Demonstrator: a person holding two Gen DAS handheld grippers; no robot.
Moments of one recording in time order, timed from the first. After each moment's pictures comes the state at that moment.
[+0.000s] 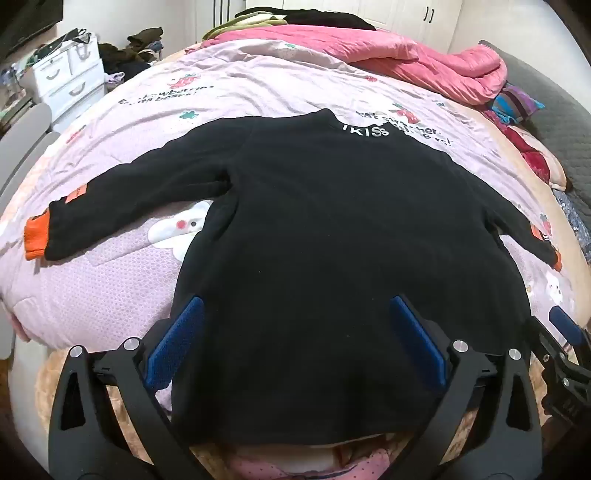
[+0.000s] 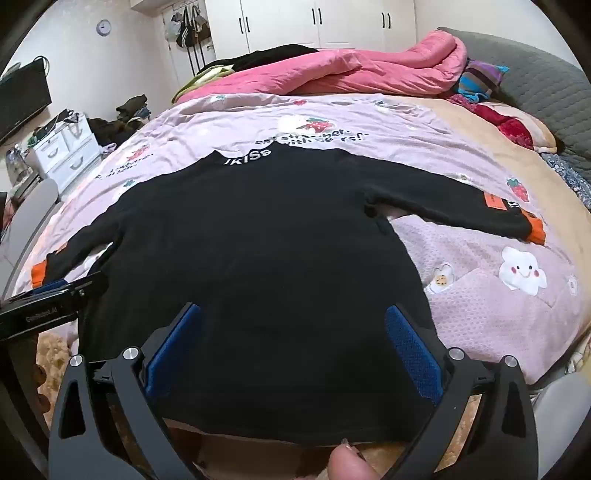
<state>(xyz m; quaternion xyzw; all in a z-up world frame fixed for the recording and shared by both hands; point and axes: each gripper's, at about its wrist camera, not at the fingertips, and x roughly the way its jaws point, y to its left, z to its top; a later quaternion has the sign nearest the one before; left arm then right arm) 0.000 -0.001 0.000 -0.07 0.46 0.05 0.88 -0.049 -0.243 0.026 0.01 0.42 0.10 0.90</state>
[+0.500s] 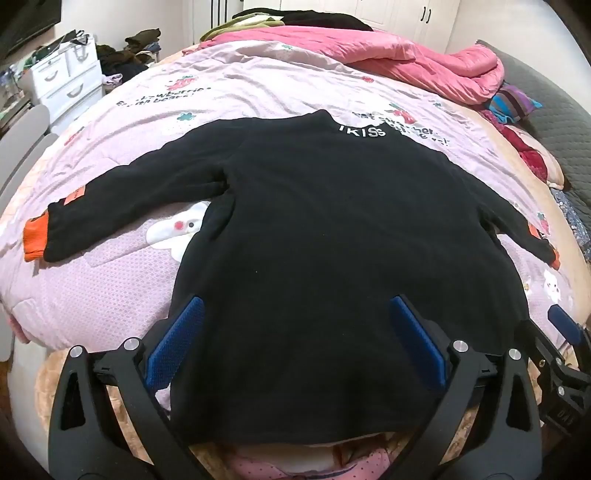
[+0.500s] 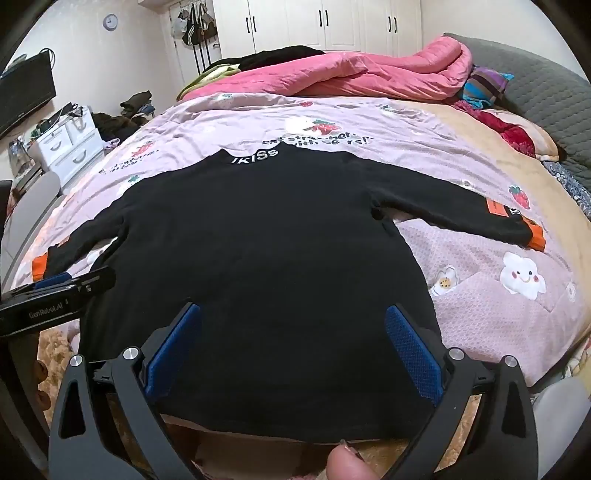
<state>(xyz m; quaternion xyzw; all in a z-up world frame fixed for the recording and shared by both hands) 0.000 -0.002 0.001 -0.07 0.46 0.04 0.88 -0.052 -0.235 0.028 0.00 0.41 0.11 0.90</state>
